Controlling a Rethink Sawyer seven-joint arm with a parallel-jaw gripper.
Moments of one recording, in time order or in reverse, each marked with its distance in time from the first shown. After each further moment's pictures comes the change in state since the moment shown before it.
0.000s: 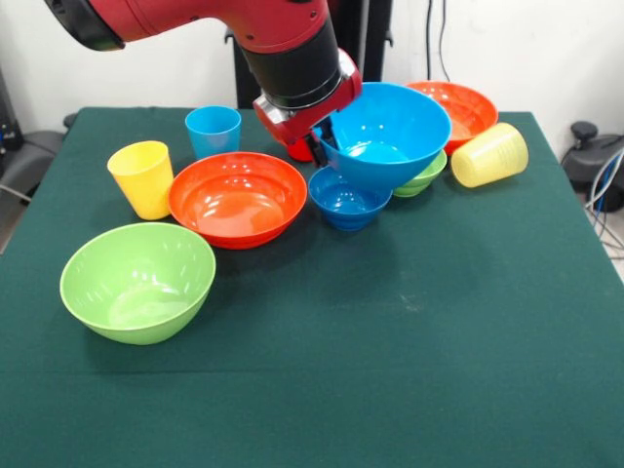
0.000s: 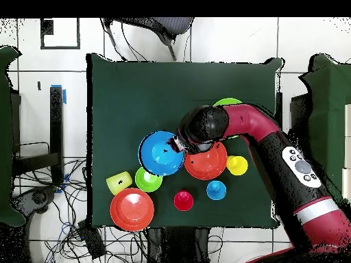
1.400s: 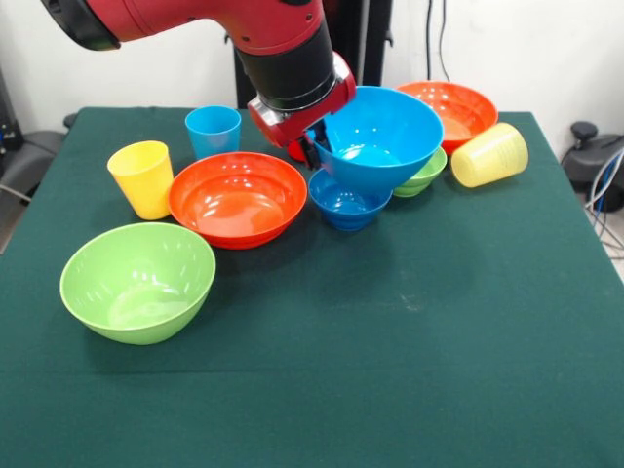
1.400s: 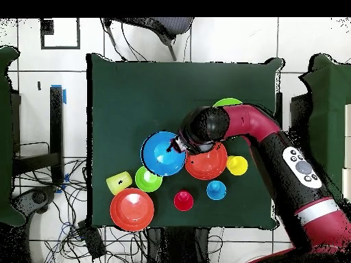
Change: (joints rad) arm -0.004 0.000 0.000 -0.001 -0.024 0.000 0.000
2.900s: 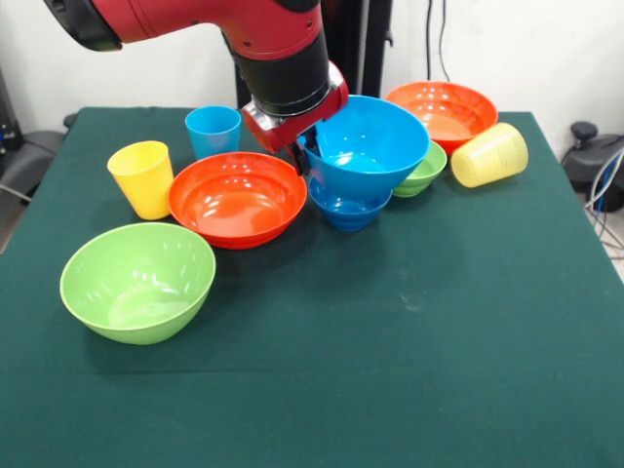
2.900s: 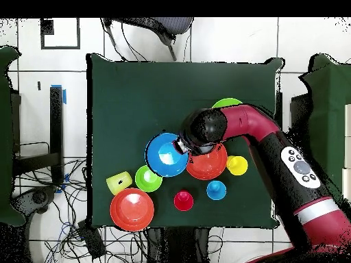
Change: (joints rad) arm 0.003 0.000 0.000 0.000 -0.064 0.000 0.000
